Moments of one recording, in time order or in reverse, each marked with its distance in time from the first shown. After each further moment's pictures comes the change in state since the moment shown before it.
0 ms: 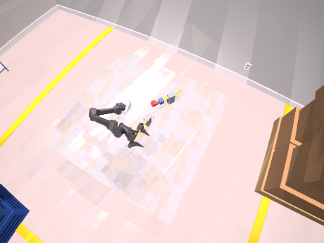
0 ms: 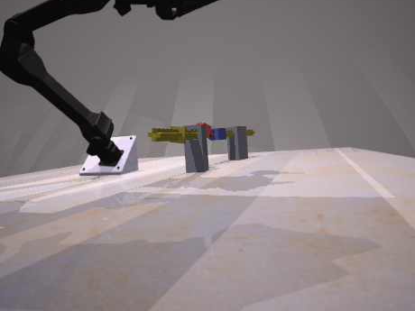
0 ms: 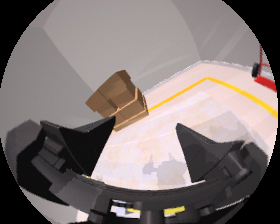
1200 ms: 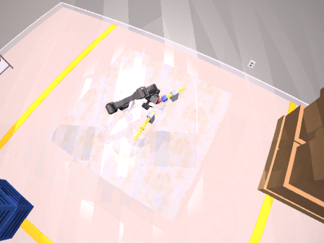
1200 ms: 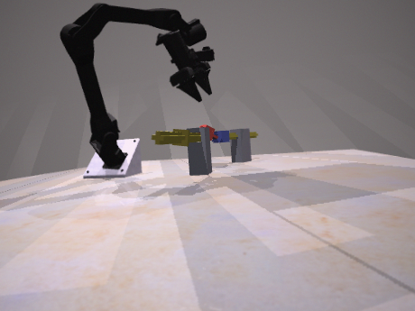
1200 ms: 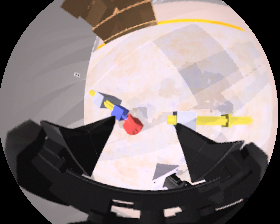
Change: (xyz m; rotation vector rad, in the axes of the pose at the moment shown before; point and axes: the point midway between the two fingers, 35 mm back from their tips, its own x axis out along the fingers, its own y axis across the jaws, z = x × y) arm -0.084 0.172 -0.294 -0.235 0.950 -0.220
